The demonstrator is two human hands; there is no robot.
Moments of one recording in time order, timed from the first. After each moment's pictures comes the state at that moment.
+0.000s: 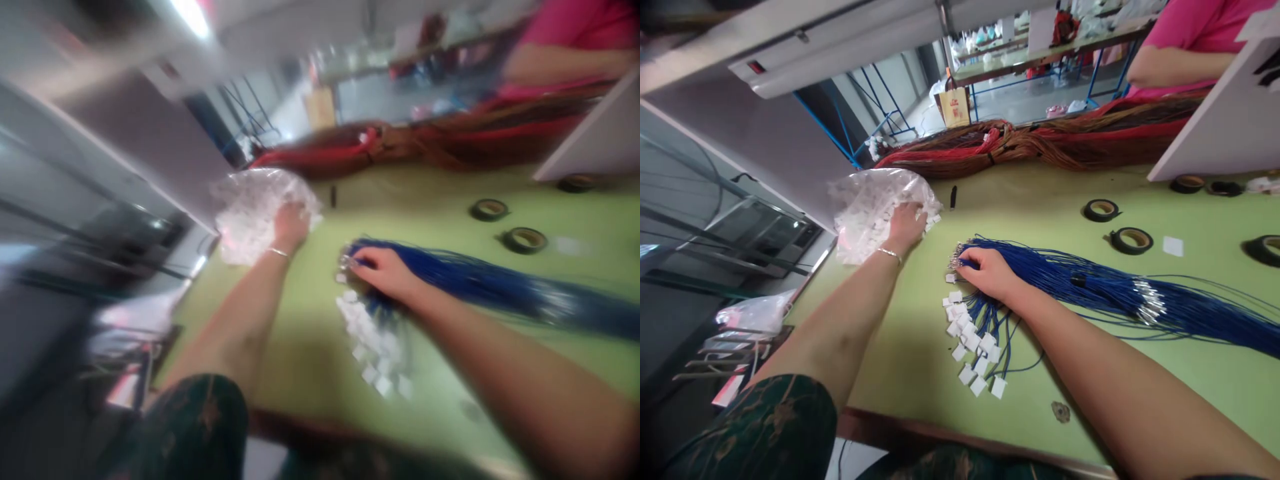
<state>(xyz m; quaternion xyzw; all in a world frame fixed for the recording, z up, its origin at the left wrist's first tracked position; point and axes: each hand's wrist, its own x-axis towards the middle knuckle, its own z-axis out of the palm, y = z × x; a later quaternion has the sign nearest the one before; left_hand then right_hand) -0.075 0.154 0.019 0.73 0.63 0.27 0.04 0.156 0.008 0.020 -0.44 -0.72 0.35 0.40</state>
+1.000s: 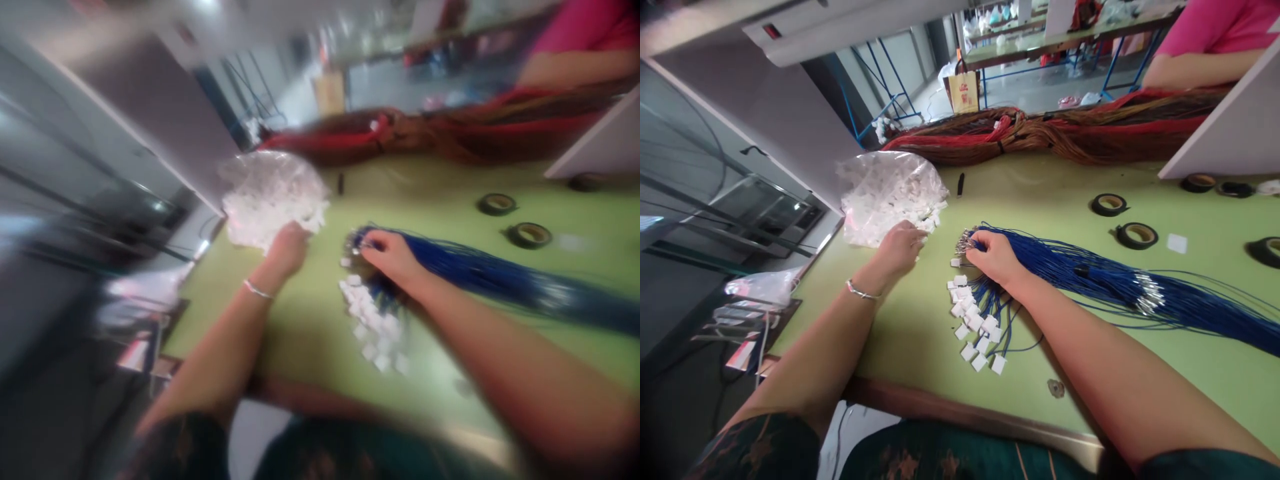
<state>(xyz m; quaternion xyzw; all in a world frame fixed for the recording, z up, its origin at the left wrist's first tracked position) -0.088 0.042 0.023 0.81 0.56 0.14 -0.01 0.152 0.005 0.021 -0.48 -0.67 0.37 0.43</state>
